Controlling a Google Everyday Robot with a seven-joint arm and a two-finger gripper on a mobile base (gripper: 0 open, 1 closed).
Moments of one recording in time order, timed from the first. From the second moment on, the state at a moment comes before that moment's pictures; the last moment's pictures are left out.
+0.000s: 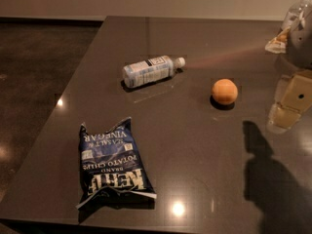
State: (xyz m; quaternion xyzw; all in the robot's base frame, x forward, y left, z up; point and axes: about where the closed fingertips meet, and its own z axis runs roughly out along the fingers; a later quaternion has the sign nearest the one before) arm 0.438 -0.217 0.976 -0.60 0.78 -0.03 0.16
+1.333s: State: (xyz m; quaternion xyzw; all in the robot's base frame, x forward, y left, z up) arm 0.437 -0.096 0.961 -0.72 0.67 0.04 0.16
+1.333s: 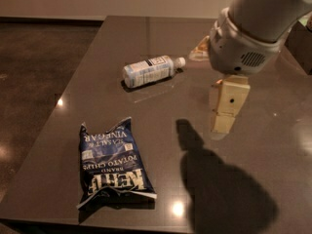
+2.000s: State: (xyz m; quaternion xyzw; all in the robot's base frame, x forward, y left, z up) arm 0.405 -0.003 0.924 -0.81 0.57 0.09 0.13
